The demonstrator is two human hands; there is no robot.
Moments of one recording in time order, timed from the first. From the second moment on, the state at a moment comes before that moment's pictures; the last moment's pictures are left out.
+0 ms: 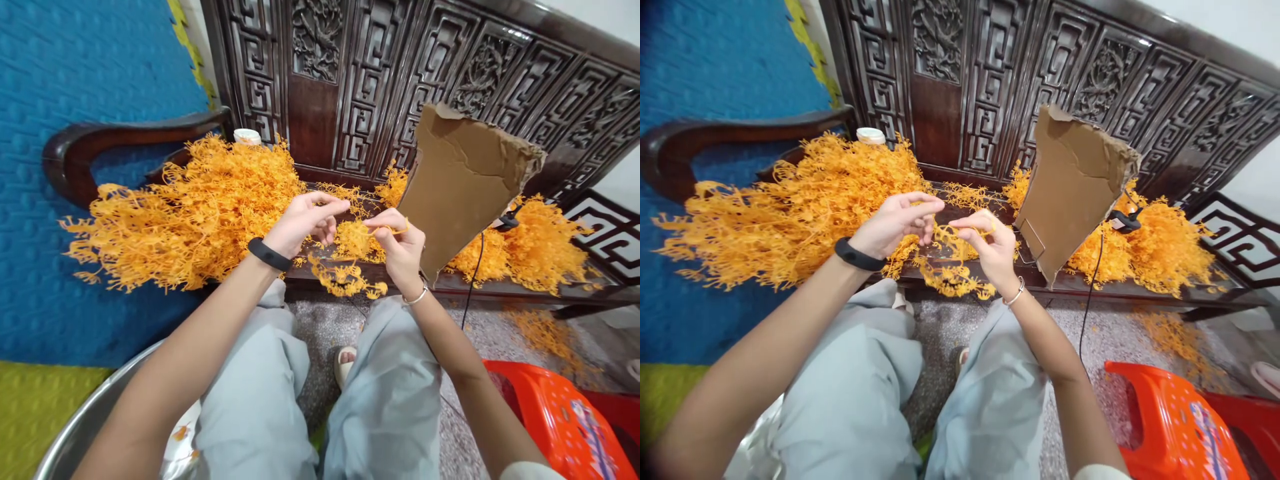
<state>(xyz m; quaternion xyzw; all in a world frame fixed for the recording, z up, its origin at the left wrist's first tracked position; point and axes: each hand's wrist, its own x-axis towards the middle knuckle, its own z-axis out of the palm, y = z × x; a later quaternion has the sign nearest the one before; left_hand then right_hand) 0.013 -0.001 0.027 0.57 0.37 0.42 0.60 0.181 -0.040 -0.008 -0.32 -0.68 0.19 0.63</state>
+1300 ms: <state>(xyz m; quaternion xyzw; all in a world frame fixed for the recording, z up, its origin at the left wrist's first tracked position) 0.019 0.009 0.012 0.70 0.26 0.35 0.56 0.203 -0.001 -0.017 -0.31 -0.64 0.49 0.51</state>
